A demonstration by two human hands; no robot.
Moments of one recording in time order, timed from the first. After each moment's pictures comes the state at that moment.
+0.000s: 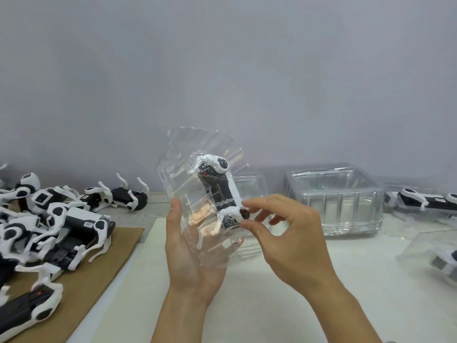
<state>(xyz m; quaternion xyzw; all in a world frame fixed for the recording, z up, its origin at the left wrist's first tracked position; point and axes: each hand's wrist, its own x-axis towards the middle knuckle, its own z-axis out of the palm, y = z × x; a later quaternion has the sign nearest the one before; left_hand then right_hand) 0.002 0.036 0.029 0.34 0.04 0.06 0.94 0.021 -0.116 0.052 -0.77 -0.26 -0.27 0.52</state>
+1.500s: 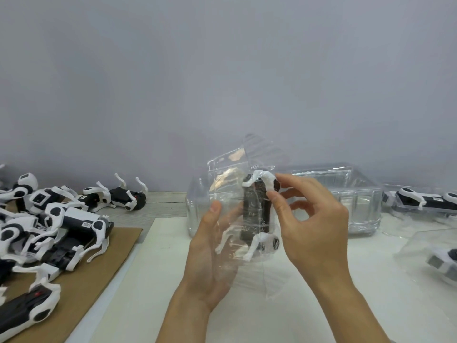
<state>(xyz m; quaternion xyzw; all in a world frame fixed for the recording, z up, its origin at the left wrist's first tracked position) 0.001 0.024 0.033 0.44 -0.01 -0.06 0.90 0.024 -0.126 0.065 -0.73 -0.17 -0.38 0.54</state>
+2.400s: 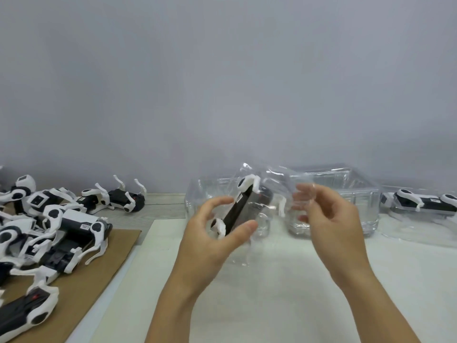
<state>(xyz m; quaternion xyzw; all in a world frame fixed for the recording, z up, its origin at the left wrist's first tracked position) -0.005 0.036 0.050 0.80 -0.01 0.14 0.58 0.037 -0.157 0.054 -0.71 -0.05 -0.22 0.67</state>
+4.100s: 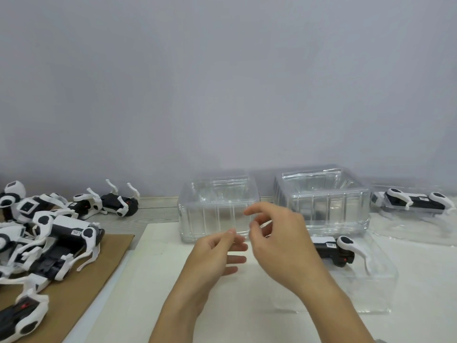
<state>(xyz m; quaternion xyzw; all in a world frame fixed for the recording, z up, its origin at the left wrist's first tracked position) 0.010 0.020 0.026 0.74 0.11 -0.05 0.66 0.022 -0.119 0.055 -0.86 -0.12 -0.13 0.47</state>
